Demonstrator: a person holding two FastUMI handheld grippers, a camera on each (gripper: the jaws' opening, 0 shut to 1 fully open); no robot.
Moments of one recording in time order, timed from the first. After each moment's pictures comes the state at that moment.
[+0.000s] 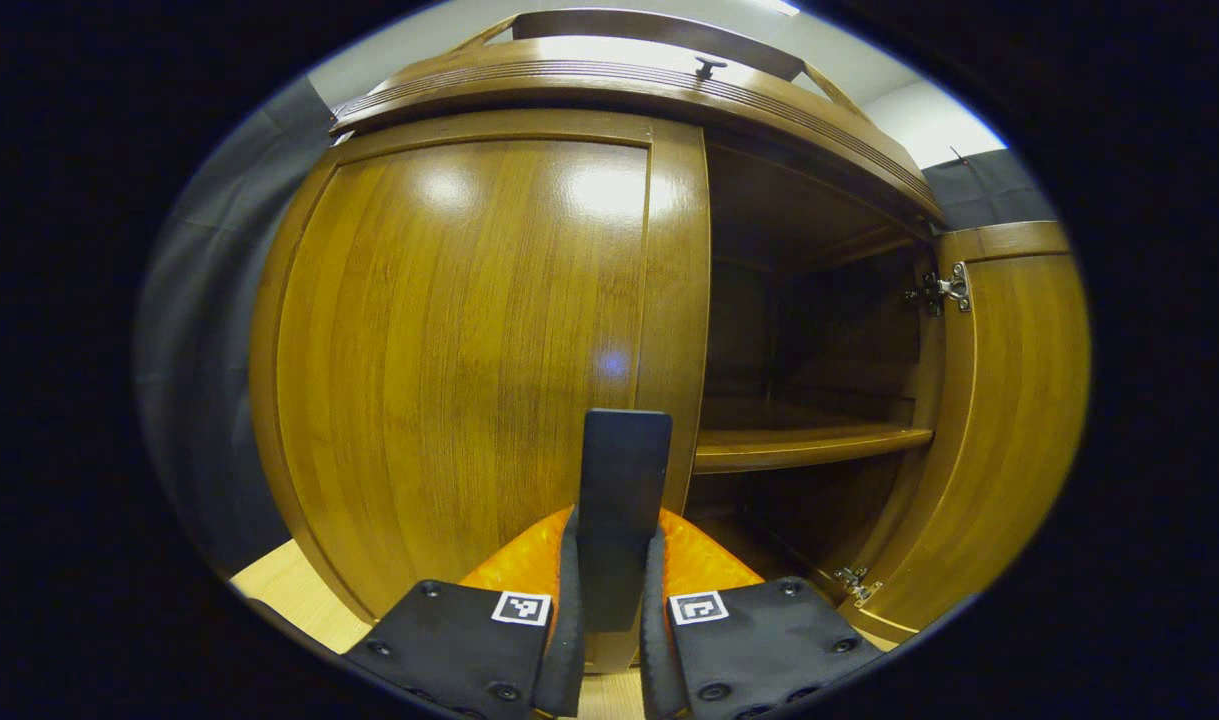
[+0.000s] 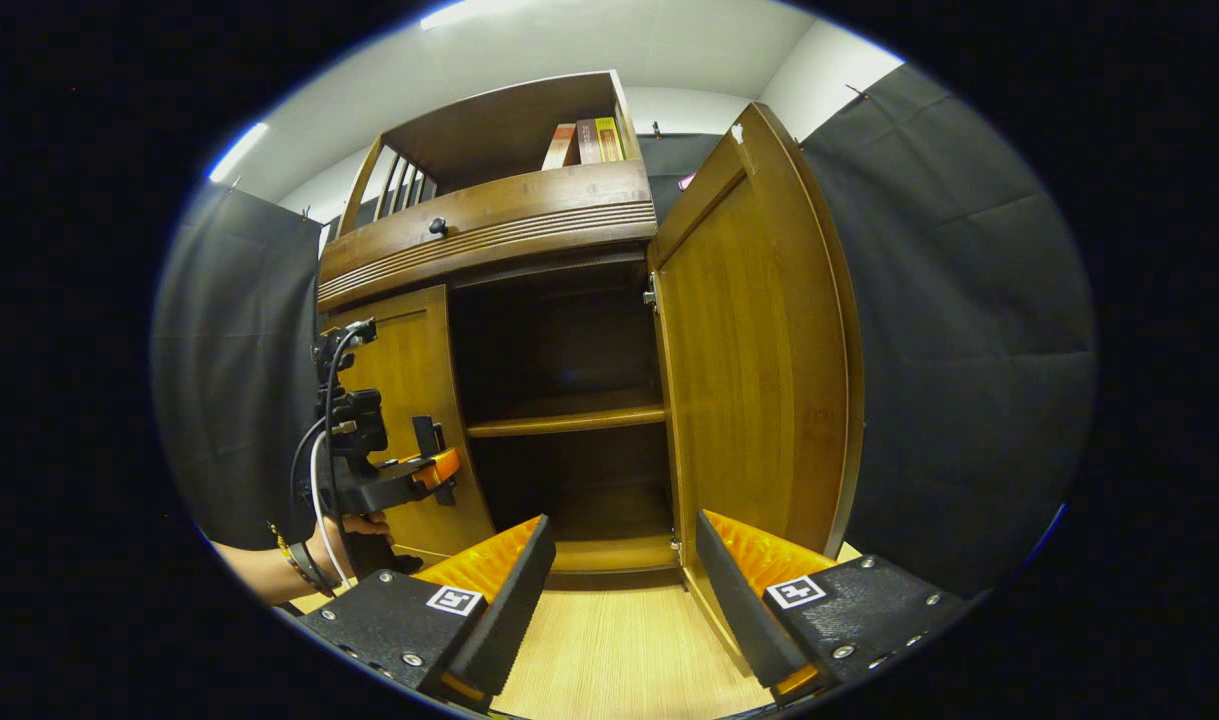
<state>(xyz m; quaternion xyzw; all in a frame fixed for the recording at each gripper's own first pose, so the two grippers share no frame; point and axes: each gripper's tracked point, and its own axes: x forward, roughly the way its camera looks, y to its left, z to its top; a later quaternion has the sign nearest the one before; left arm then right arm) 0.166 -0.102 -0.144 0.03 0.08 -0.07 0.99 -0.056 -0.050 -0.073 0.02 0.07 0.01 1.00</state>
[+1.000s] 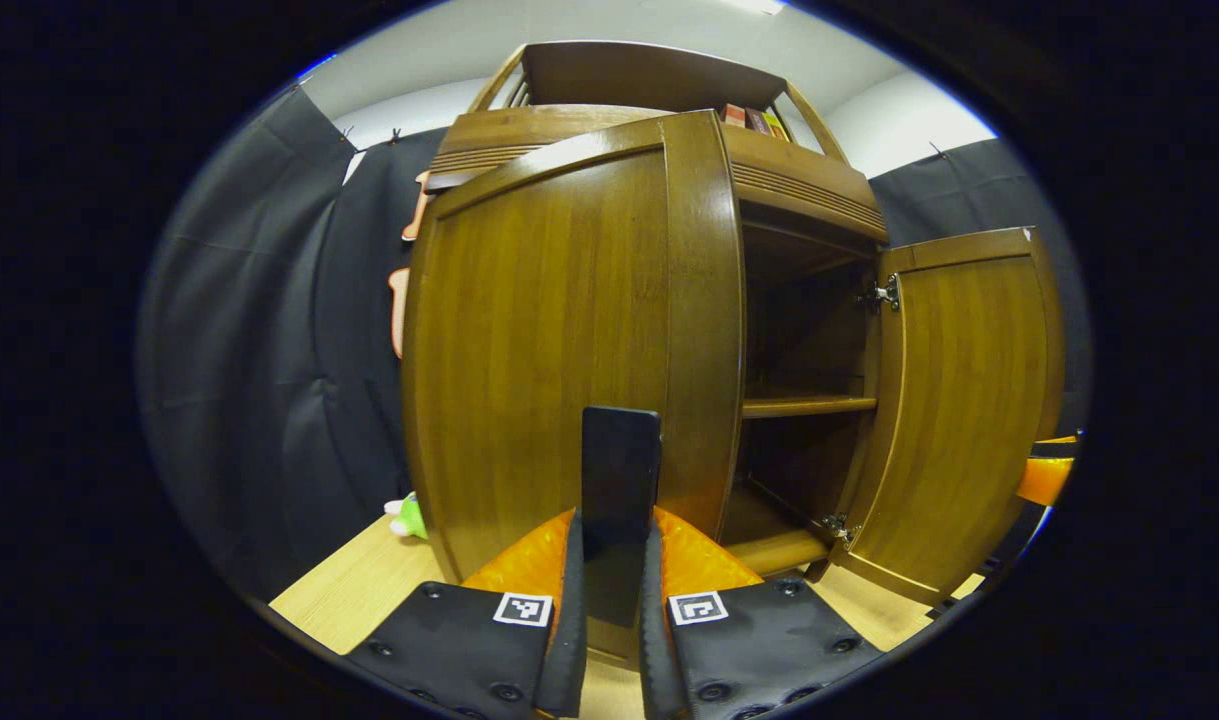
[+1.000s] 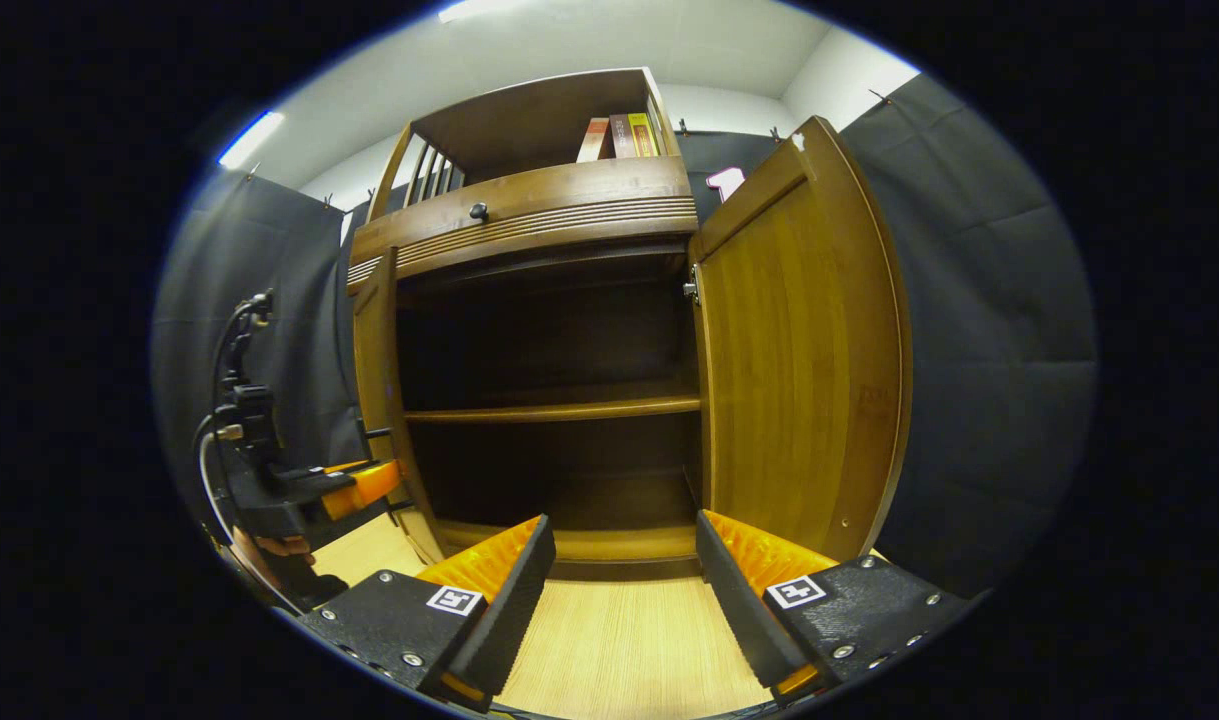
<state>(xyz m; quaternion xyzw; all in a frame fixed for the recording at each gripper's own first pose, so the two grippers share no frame) 0.025 -0.038 -0.113 0.03 0.07 -0.05 1.00 -0.065 -0.015 -0.078 0.00 0.08 0.04 1.00</state>
